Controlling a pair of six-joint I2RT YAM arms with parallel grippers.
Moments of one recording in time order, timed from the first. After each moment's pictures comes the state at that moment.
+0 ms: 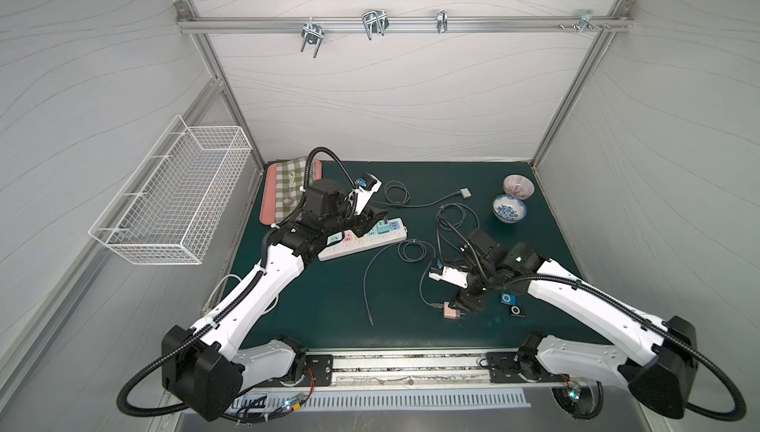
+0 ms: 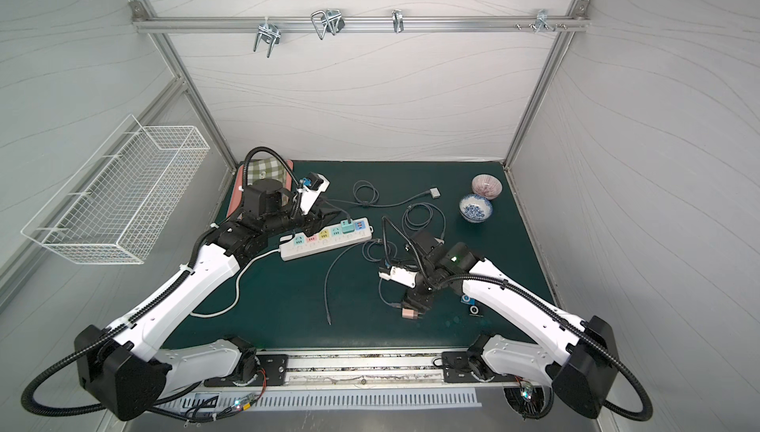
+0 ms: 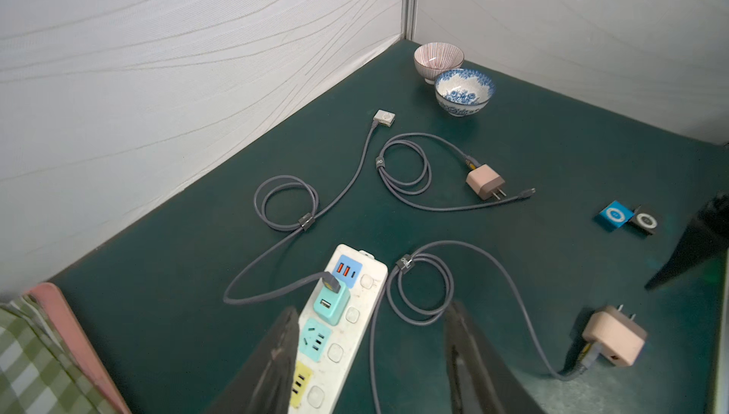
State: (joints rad) left arm -0.43 1.17 1.05 -0.34 0.33 0.21; right arm 0.86 1.11 0.91 -1.04 -0.26 -0.50
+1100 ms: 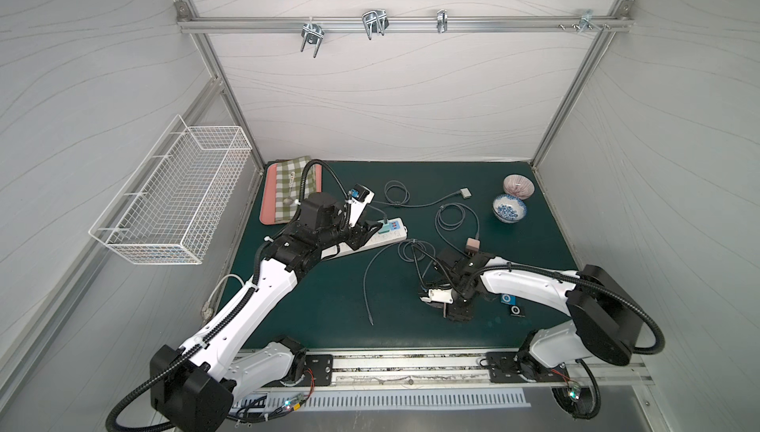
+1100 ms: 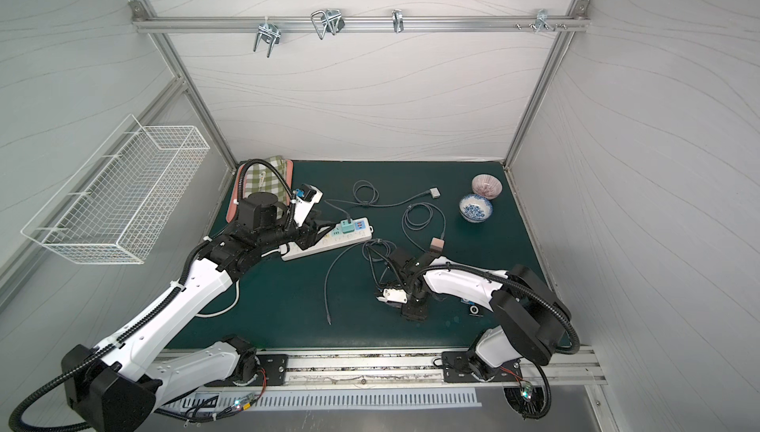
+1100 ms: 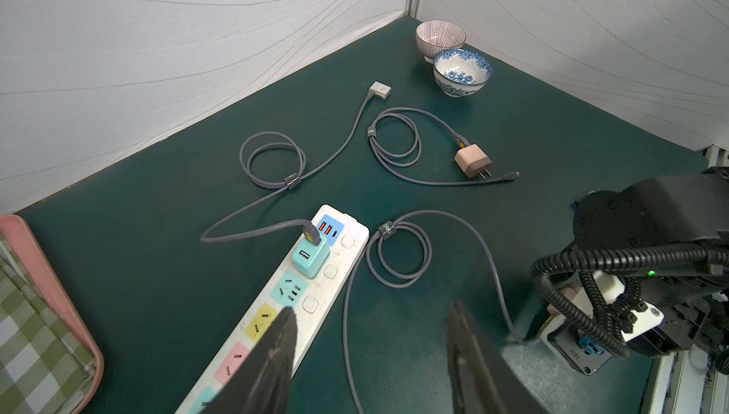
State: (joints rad) left arm -0.44 1.09 0.97 -0.38 0.31 0.15; right arm 0.88 1.47 0.76 -0.79 -0.10 -0.58
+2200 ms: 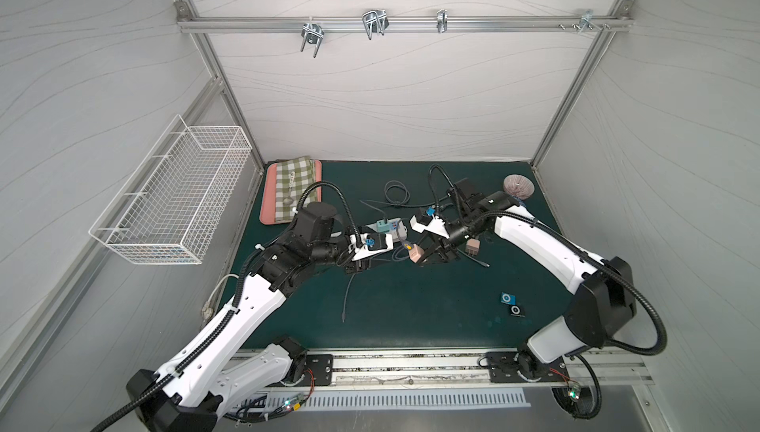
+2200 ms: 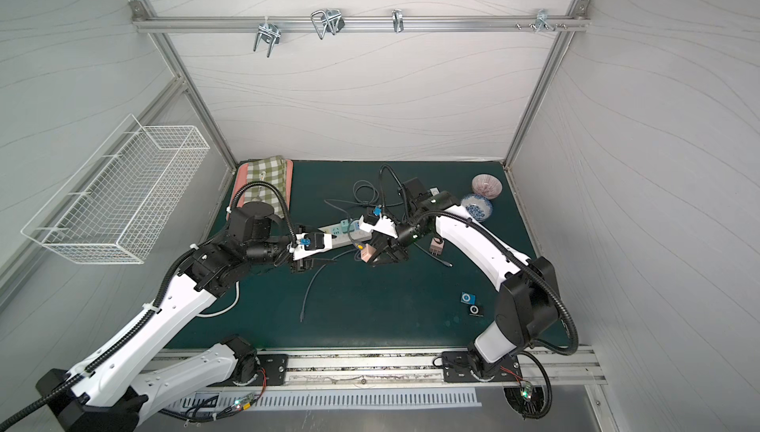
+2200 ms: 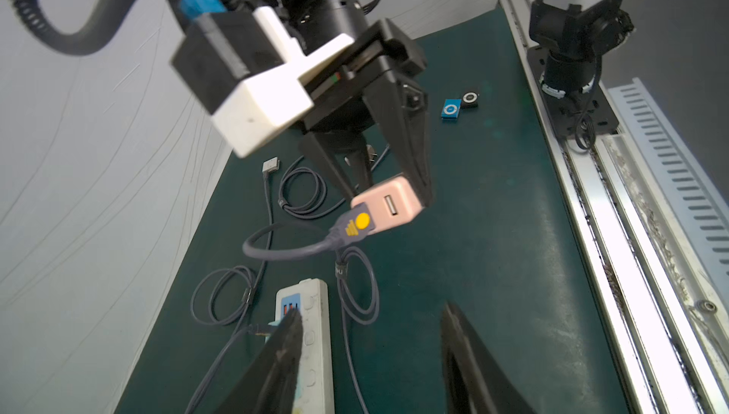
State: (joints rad) left arm -0.55 0.99 1.01 -0.61 0.60 0.84; right arm 0.60 1.58 1.38 -1.04 -1.02 -0.88
